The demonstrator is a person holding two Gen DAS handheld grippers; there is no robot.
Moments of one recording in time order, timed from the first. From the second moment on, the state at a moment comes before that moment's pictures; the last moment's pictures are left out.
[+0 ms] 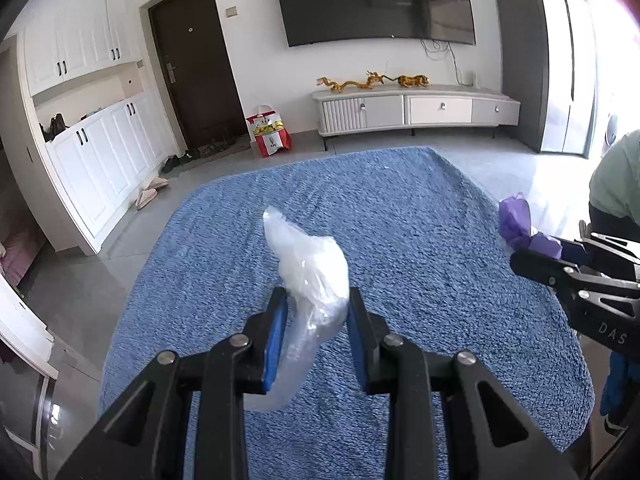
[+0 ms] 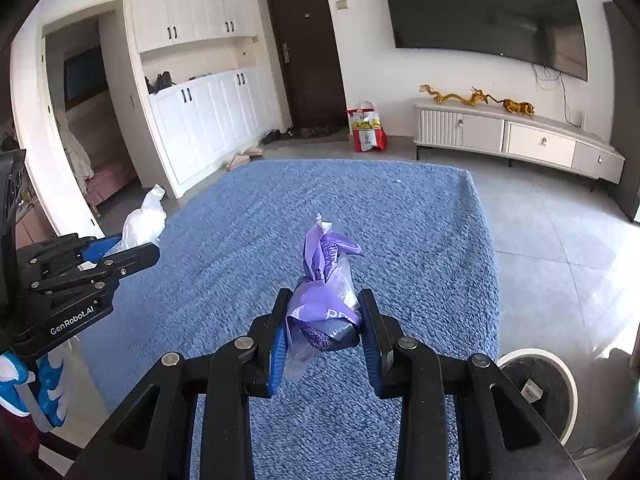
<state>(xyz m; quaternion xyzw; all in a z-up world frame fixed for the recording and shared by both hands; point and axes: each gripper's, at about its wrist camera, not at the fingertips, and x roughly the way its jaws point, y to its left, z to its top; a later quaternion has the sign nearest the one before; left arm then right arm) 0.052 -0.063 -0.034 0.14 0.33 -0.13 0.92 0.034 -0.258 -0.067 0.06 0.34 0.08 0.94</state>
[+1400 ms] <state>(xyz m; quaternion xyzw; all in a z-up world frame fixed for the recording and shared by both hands) 0.072 -0.367 -0.109 0.14 0.46 -0.40 0.78 -0.012 -0.490 -0.166 0.11 0.43 -0.13 0.89</state>
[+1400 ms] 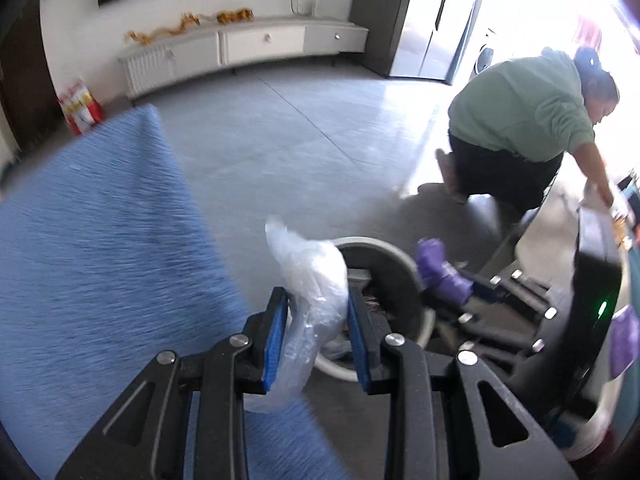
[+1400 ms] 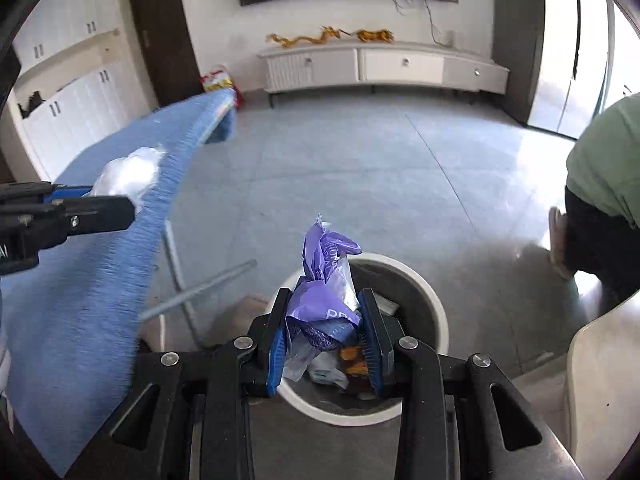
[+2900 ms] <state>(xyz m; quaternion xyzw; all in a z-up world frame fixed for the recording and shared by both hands) 0.066 -0.125 0.012 0.06 0.28 -0.19 0.94 0.030 -0.321 -0.033 0.05 0.29 -0.06 0.95</state>
